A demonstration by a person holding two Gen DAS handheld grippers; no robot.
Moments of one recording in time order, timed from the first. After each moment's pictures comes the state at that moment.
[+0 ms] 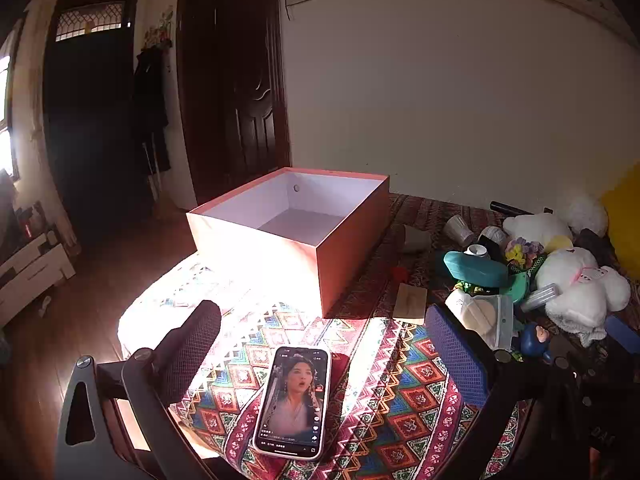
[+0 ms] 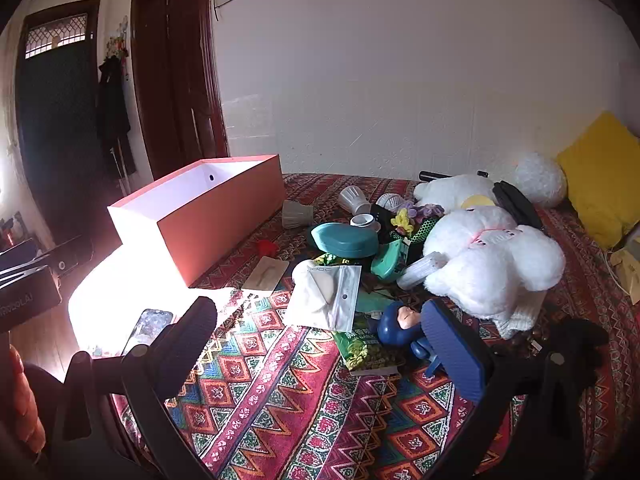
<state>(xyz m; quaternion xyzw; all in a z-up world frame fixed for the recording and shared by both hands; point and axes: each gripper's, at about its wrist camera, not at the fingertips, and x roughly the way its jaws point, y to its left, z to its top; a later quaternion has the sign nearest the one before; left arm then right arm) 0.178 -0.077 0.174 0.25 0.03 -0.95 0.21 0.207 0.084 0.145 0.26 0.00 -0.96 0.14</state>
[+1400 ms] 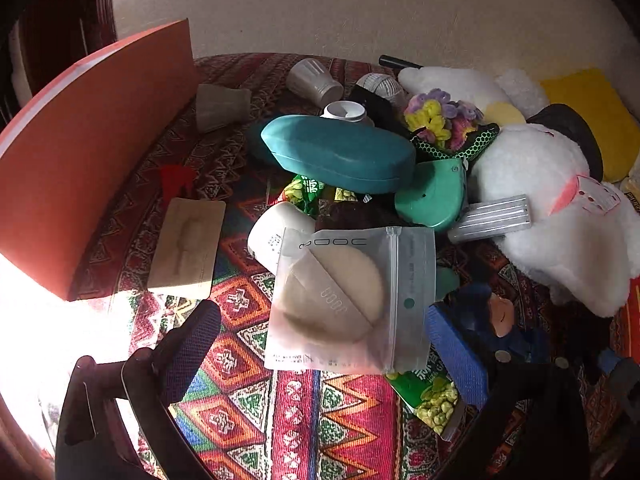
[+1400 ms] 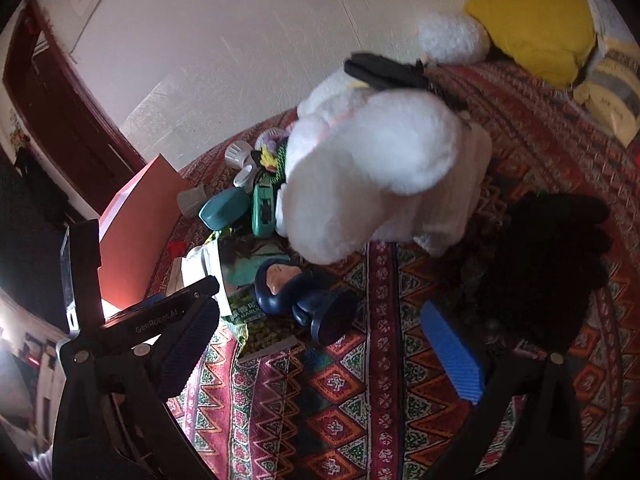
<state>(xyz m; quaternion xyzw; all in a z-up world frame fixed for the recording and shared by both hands) -0.043 0.019 0.046 0.48 0.06 -0.88 -0.04 0.145 0.216 0.082 0.40 -0.23 -0.88 0.06</state>
